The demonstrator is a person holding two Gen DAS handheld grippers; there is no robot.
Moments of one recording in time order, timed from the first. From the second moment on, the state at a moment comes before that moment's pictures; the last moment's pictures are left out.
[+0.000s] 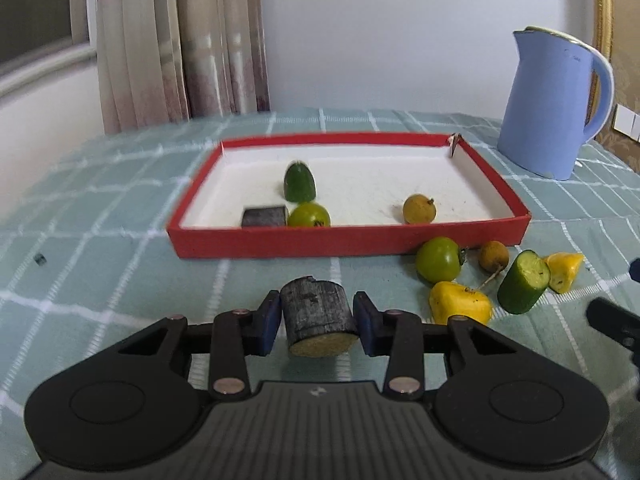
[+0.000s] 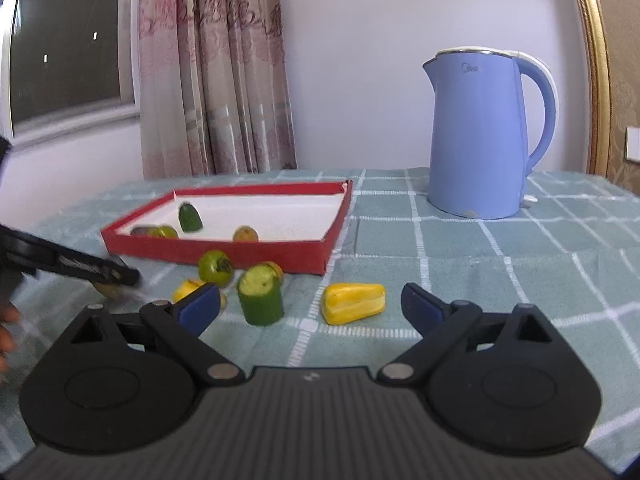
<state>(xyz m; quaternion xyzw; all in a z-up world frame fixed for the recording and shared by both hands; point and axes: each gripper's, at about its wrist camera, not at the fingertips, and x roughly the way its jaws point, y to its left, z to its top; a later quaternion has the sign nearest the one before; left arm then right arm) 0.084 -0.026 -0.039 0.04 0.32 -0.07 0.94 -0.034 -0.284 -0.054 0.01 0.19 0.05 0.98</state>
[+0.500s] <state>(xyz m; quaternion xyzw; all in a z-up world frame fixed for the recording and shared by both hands) 0.069 -0.018 -0.029 0.04 0.31 -0.07 0.95 0.034 -0.304 -0.063 -0.07 0.28 0.06 0.96</state>
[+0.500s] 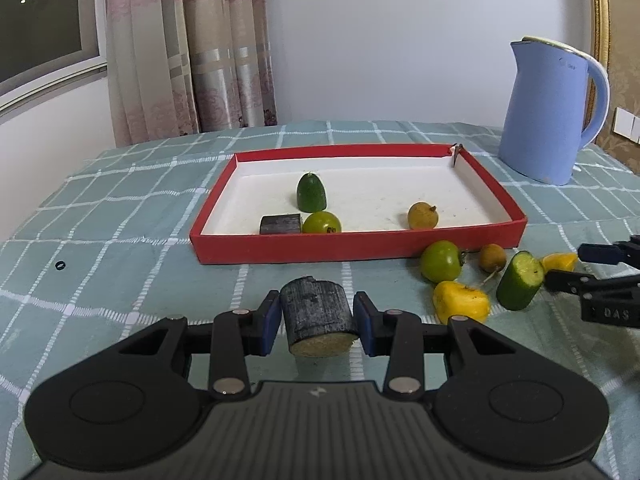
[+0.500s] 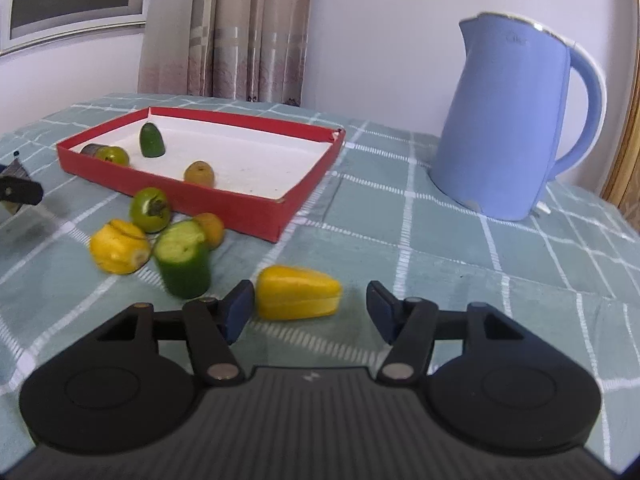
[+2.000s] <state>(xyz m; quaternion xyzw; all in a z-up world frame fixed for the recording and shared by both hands) 0.067 -0.020 -0.021 0.06 0.31 -0.05 0.95 -0.064 -0.271 -0.041 -0.01 0.25 0.10 0.96</state>
